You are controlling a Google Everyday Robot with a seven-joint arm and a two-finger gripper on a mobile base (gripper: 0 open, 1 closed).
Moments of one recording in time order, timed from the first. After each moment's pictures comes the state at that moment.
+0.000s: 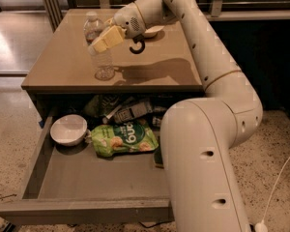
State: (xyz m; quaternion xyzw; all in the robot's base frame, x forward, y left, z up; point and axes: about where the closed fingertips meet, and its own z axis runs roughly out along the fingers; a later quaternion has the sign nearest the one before) arm 0.691 0.126 0.928 -0.60 0.57 0.47 0.31
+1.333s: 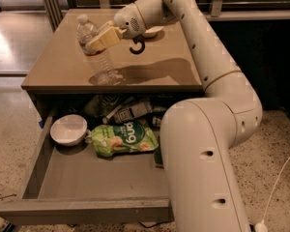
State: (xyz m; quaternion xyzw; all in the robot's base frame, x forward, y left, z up) arm 0.691 0.126 0.928 -0.60 0.57 0.47 0.31
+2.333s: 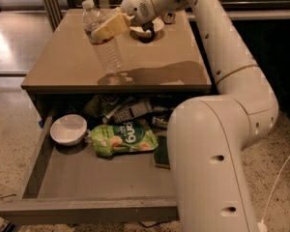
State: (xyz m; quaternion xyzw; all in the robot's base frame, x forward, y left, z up) arm 0.682 0.103 0.963 -0.60 0.58 0.45 0.32
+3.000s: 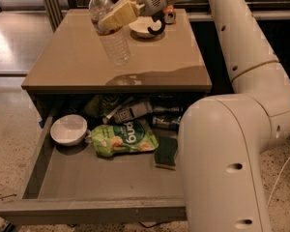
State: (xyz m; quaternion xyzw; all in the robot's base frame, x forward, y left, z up) arm 0.669 0.077 0.997 -0.60 0.59 0.43 0.33
